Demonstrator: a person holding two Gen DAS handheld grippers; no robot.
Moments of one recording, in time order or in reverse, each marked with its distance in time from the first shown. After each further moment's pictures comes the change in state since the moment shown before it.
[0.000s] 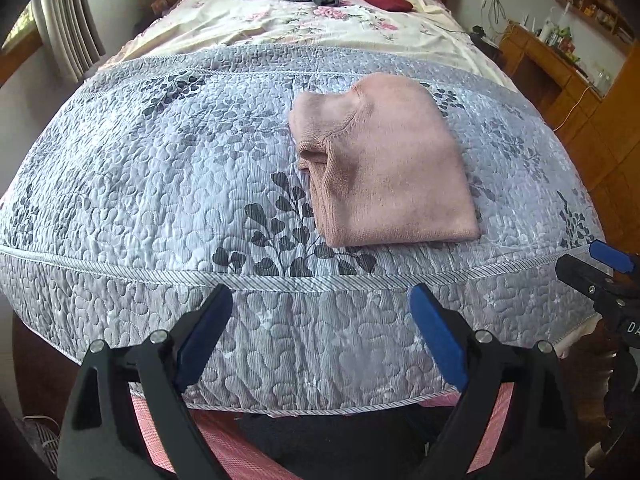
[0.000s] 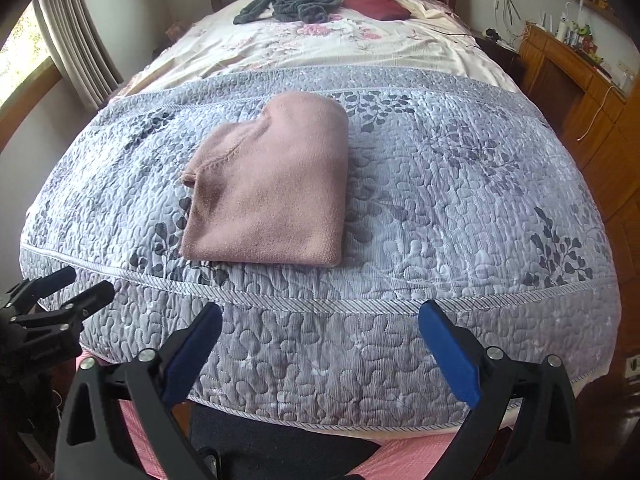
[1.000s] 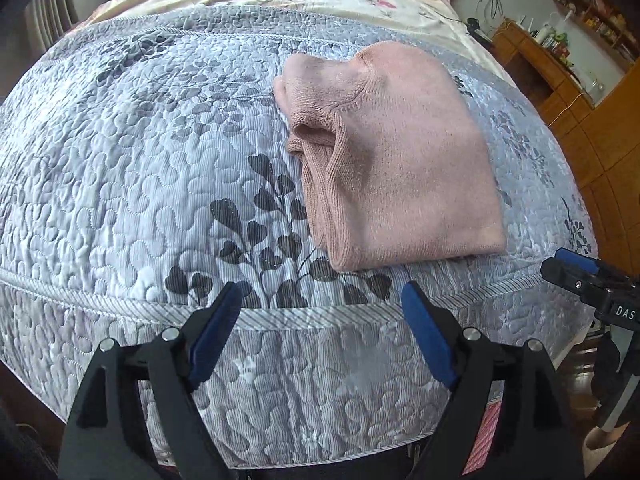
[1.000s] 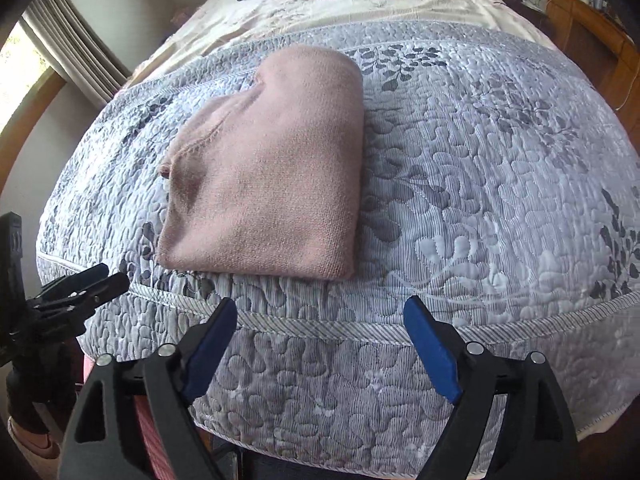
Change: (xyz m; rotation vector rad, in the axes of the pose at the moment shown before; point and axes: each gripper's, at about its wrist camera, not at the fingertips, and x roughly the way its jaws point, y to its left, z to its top) left arm 0.087 0.027 0.021 -0.032 0.077 -0.130; right arm 0.084 -0.025 0.015 0.035 0.102 0.149
